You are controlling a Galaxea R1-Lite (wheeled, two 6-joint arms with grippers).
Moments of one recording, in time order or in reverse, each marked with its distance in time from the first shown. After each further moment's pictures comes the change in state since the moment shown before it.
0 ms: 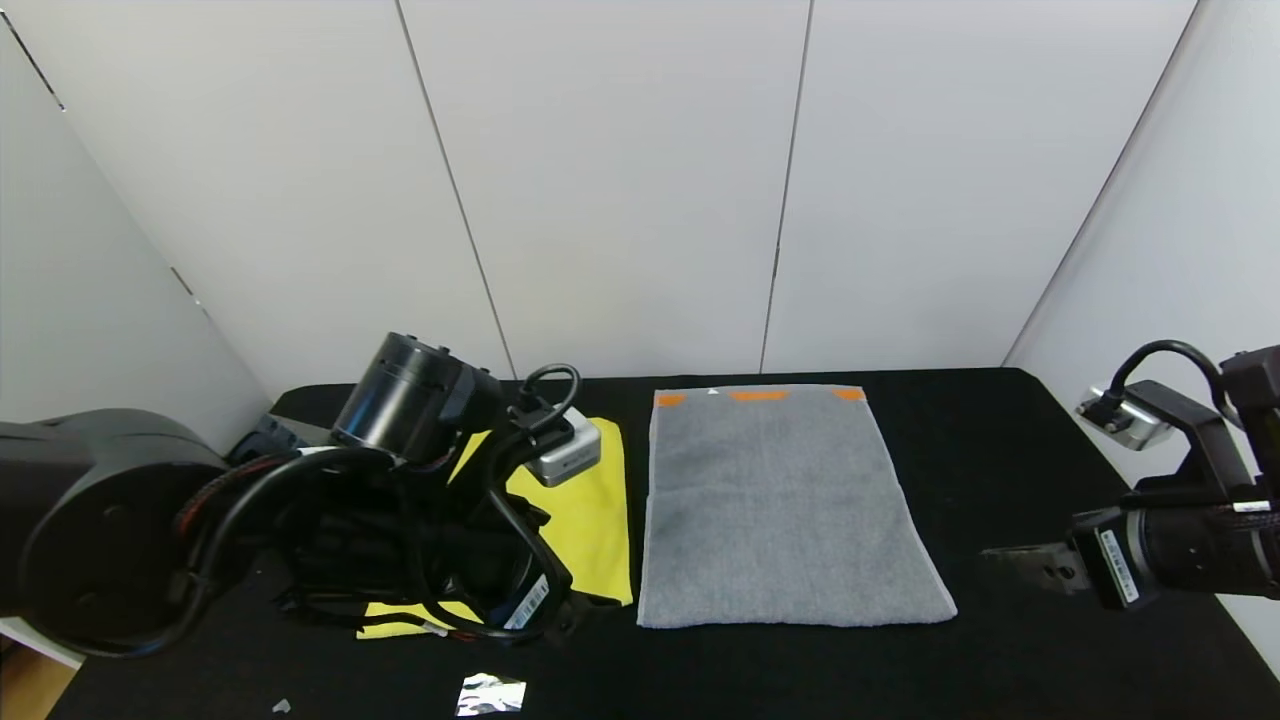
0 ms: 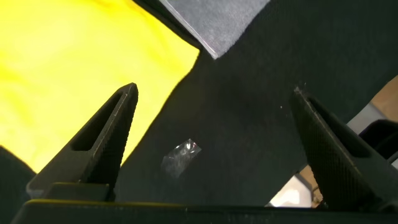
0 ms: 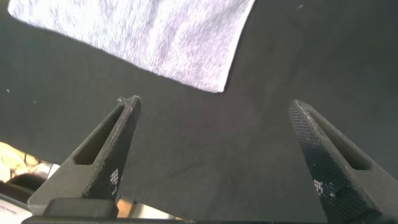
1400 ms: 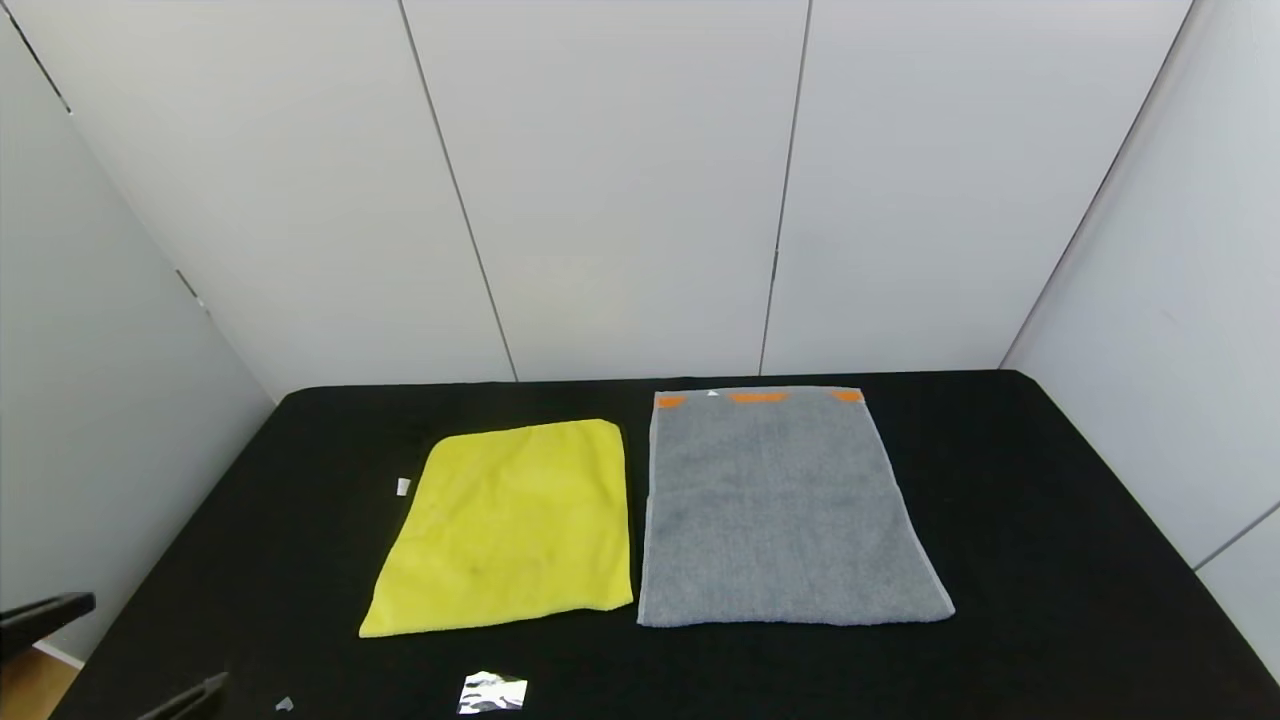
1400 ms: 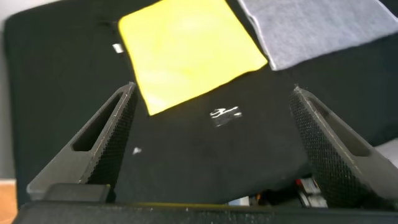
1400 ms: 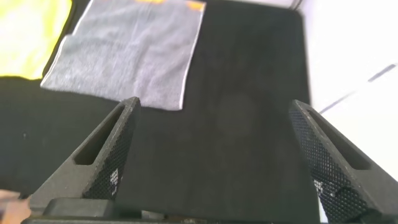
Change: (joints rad) left arm 0.375 -0.949 0.444 -0.002 -0.014 -0.161; right arm -0.171 -0.813 0.215 0.073 -0.020 0.018
